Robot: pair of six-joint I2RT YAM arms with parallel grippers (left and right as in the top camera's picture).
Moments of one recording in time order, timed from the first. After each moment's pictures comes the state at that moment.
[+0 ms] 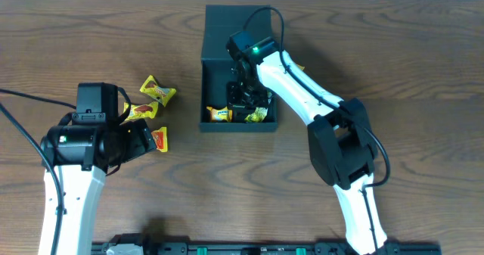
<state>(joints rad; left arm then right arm) 0.02 1.15 1.11 -1.26 -0.07 -0.41 0.56 2.30 1.92 -1.18 -0.31 0.55</state>
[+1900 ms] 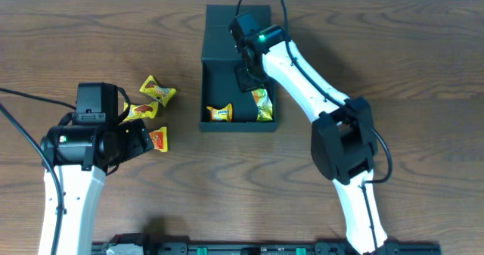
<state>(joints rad) 0.02 1.15 1.11 -1.26 -0.12 -0.41 0.53 2.34 2.05 -1.11 0.03 0.27</state>
